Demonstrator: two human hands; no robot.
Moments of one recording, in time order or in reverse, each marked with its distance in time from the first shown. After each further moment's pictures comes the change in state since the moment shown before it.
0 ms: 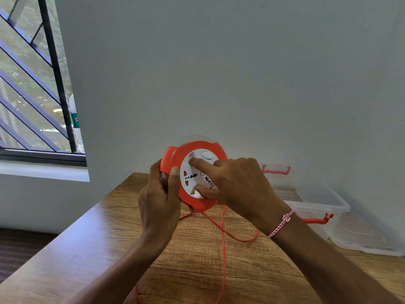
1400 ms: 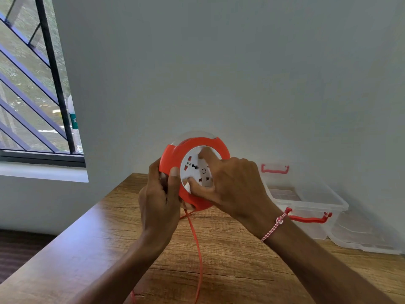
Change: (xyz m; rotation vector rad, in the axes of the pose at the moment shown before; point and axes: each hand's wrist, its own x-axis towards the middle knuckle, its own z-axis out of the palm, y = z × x) left_hand -0.001 -0.002 0.001 -0.076 -0.012 0.048; right_hand 0.001 -0.013 0.001 0.148 0.137 0.198
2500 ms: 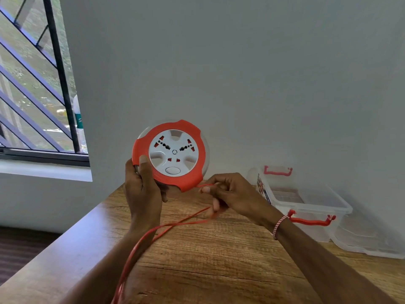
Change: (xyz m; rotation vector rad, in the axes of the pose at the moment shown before) left_hand 0.028 -0.010 -0.017 -0.184 0.152 -0.361; right_hand -0.022 0.041 0.040 1.115 -0.539 0.552
